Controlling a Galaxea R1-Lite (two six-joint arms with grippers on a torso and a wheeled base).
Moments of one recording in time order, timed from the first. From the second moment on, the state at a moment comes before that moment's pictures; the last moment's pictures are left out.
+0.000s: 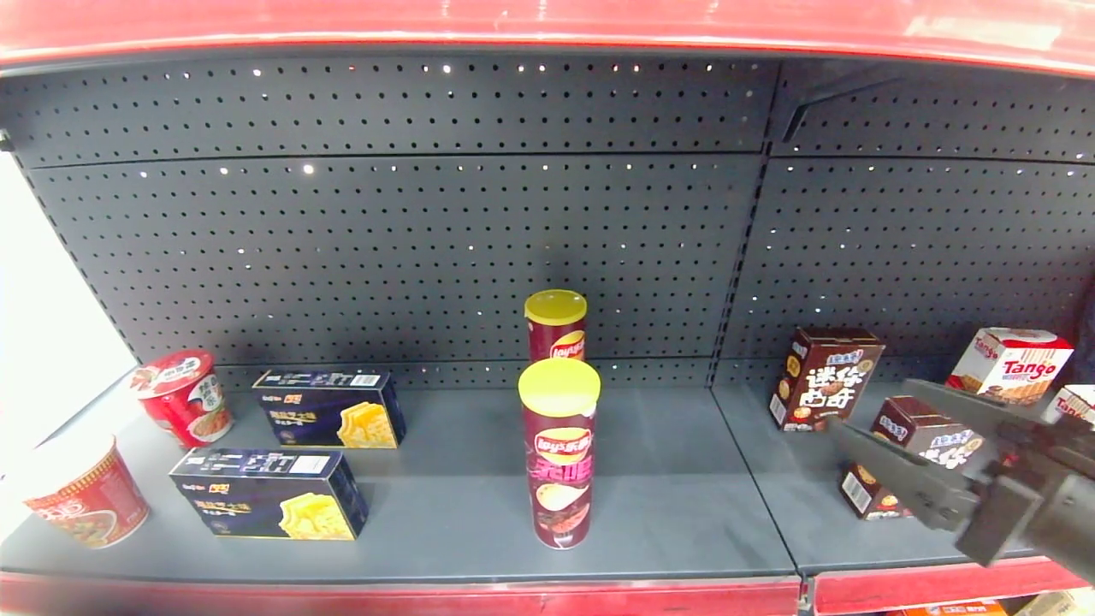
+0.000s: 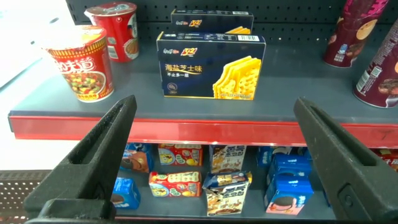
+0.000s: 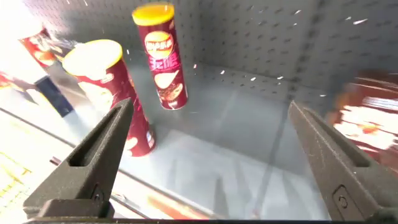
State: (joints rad) left arm 0.00 0.00 0.00 0.00 0.05 -0.04; right arm 0.67 1.09 -0.34 -0.74 -0.18 0.07
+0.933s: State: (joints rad) left arm 0.00 0.00 0.00 0.00 0.05 -0.04; right arm -0.02 0.08 -0.01 0.01 0.00 0.01
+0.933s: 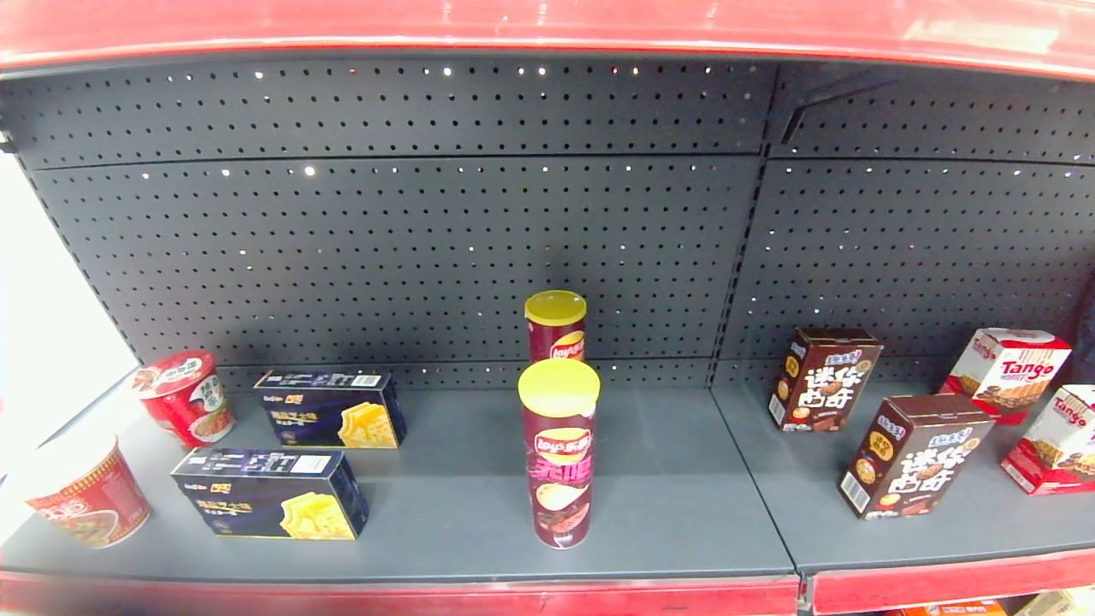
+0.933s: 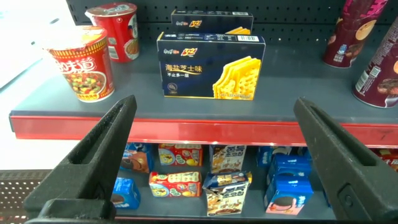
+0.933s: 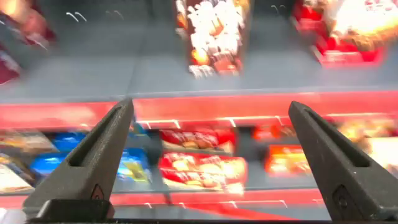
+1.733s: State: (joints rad) left arm 0.00 0.00 0.00 0.00 0.05 -0.04; right arm -0.01 0.00 0.00 0.01 0.00 0.01
